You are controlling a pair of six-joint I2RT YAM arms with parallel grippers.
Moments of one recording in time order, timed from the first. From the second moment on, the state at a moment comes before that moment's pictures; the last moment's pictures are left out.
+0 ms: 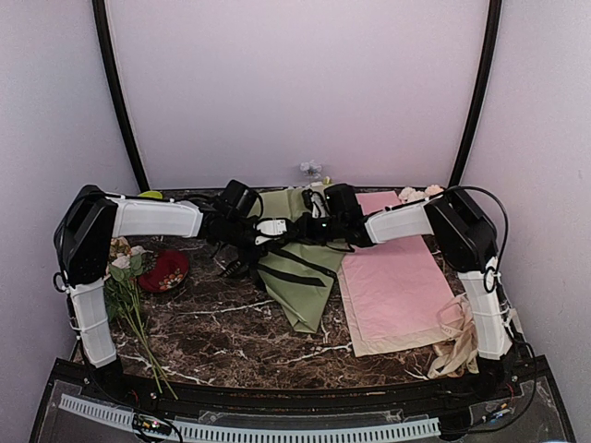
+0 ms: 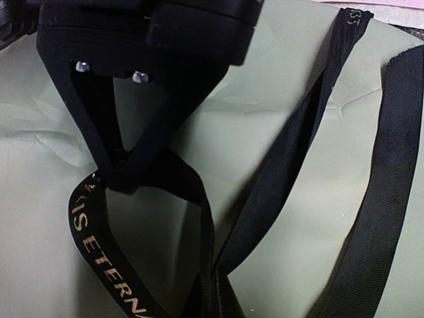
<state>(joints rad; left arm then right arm) -0.65 1.93 1.33 -0.29 0.09 0.81 0.67 2.28 1.54 0.25 -0.47 0.68</state>
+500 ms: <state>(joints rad) -0.65 1.78 1.27 -0.18 0.23 0.75 0.67 2.20 1.55 -0.01 -0.69 0.40</state>
